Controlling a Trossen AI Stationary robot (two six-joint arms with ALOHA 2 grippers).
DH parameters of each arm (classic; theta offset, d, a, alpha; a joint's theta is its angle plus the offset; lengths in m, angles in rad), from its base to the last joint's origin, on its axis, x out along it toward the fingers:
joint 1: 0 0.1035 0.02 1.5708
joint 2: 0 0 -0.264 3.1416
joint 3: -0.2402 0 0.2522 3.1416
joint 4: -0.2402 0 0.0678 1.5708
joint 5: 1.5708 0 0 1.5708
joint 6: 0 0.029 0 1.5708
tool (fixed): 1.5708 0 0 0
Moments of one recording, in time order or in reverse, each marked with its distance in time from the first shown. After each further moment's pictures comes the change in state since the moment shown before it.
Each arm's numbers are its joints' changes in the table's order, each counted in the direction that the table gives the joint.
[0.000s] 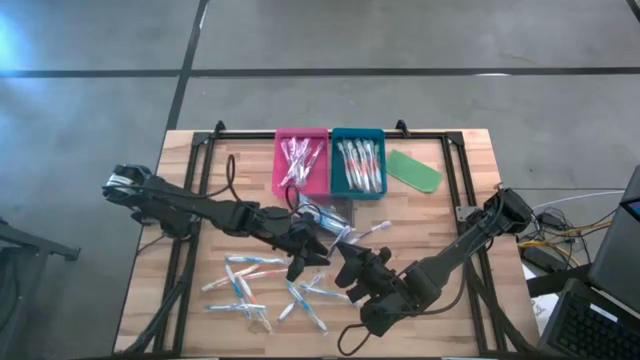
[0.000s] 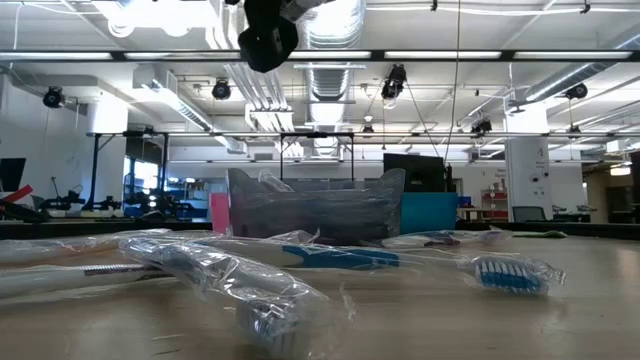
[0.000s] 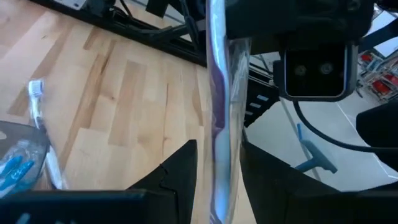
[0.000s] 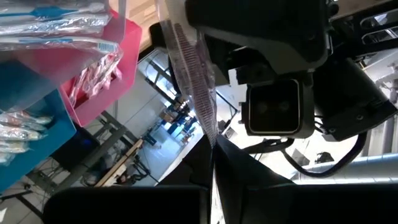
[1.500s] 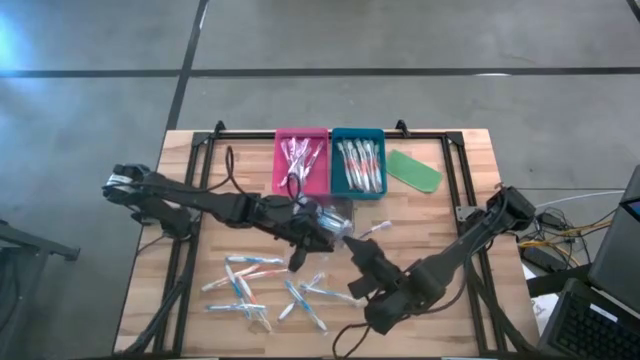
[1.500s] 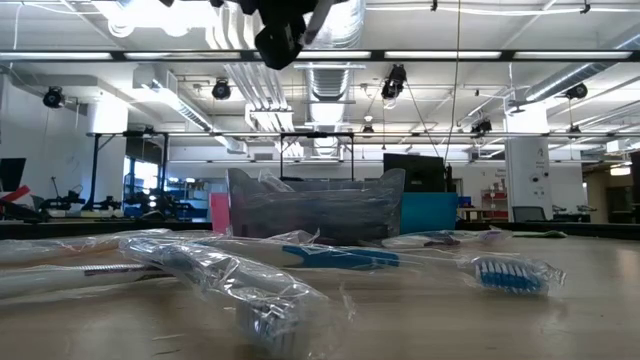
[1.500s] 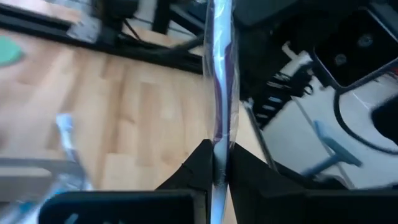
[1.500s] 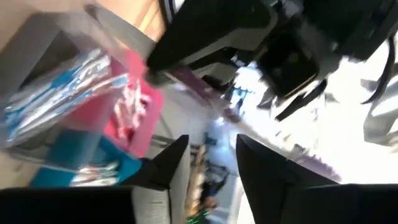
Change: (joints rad) left arm 0.071 0.005 -0.022 -0.011 0.036 0.156; right arm 0.007 0.025 0.002 -0.151 0.008 0.661
